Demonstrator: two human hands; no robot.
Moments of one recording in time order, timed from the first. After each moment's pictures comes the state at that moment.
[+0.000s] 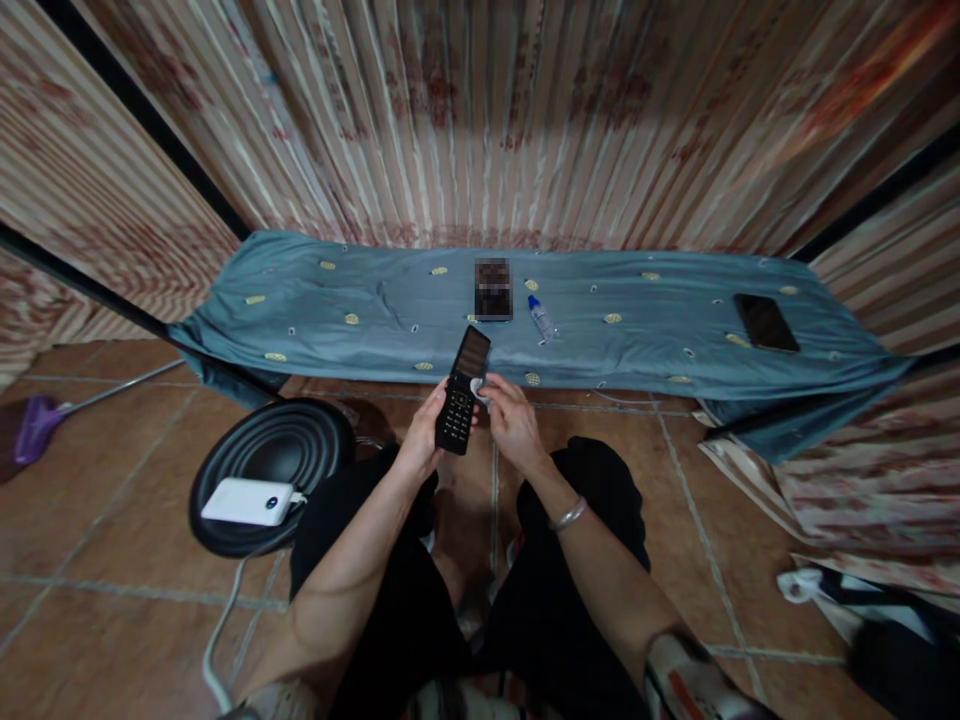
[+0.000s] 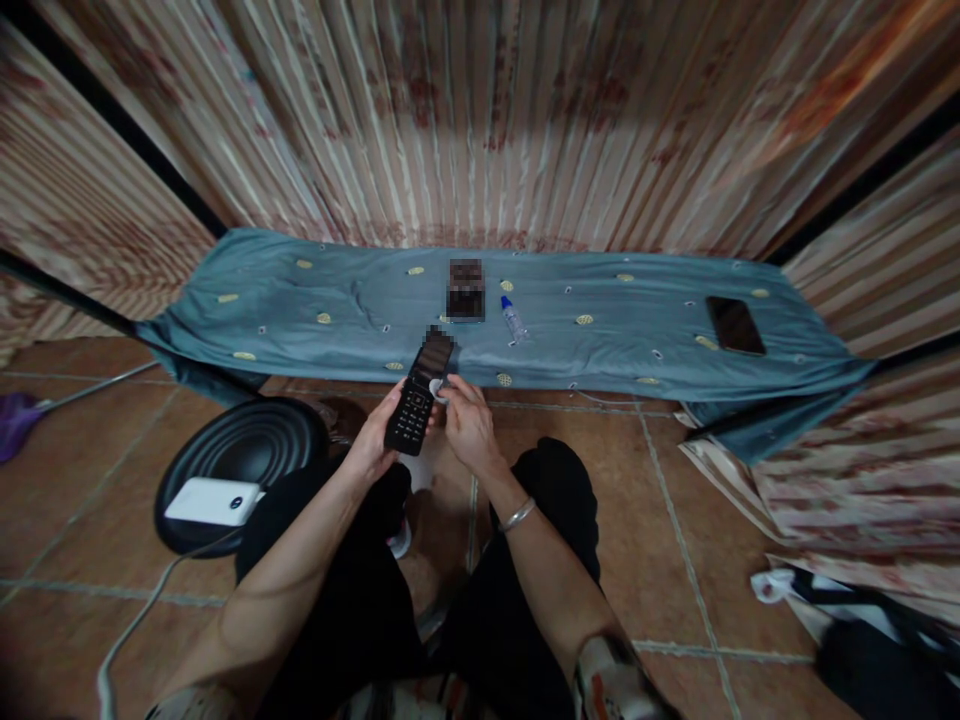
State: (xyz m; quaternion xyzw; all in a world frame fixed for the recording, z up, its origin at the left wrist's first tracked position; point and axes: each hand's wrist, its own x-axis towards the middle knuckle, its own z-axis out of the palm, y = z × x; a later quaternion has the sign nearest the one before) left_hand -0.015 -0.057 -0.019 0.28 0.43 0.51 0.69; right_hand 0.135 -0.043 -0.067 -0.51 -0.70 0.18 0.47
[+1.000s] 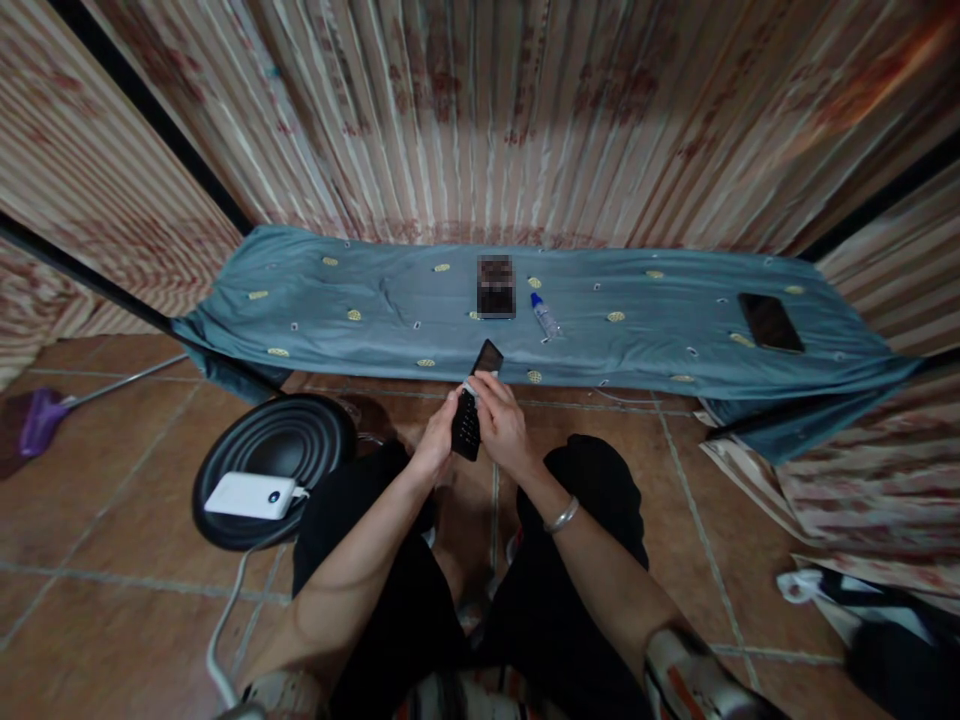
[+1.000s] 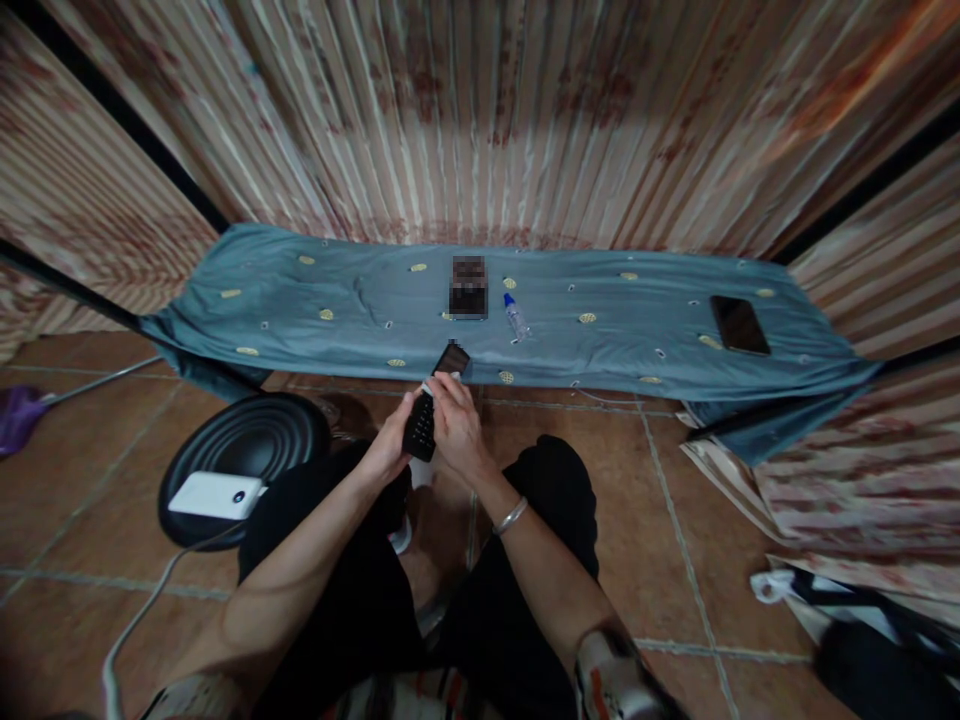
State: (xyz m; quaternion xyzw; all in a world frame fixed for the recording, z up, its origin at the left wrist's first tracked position) left_hand -0.001 -0.061 -0.039 0.29 0.43 0.53 0.68; right_hand 0.116 -0.048 -0.067 -0.47 -0.71 0.19 0.49
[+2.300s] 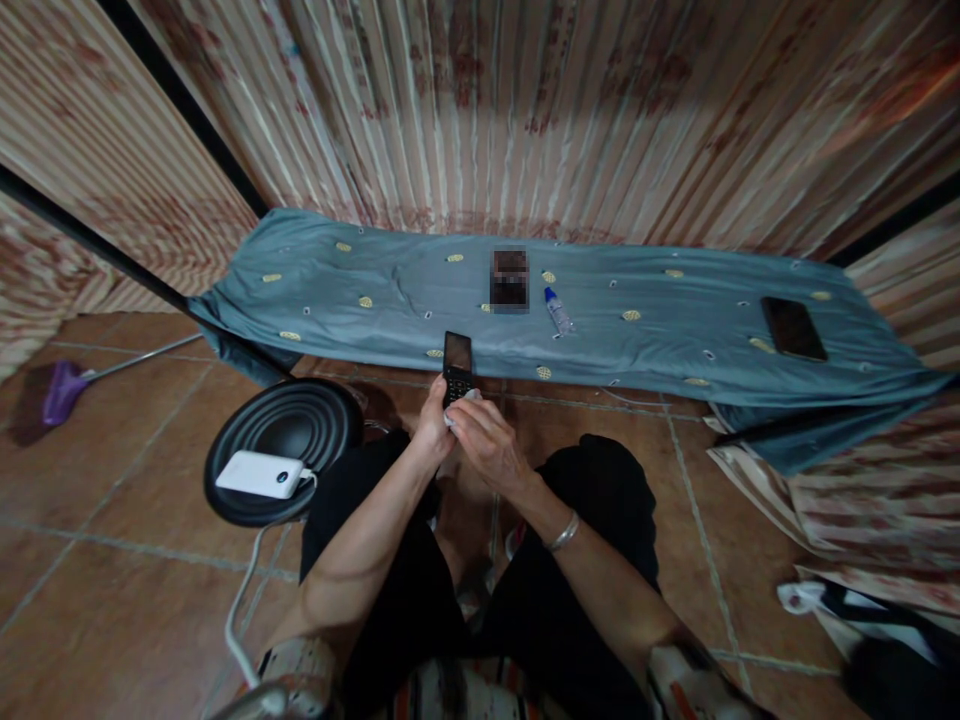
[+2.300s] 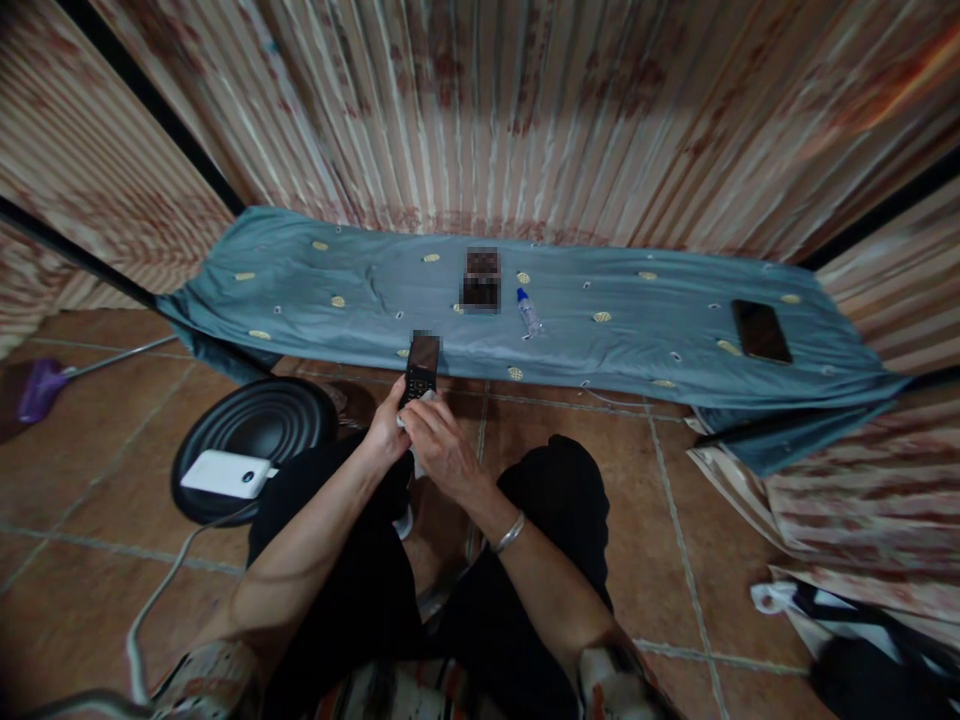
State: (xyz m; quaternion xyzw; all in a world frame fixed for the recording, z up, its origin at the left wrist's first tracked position) left_hand -0.010 -0.043 -0.046 0.12 0.44 0.58 0.67; right_hand 0.097 -0.084 -0.050 -0.36 -0.80 0.10 0.46
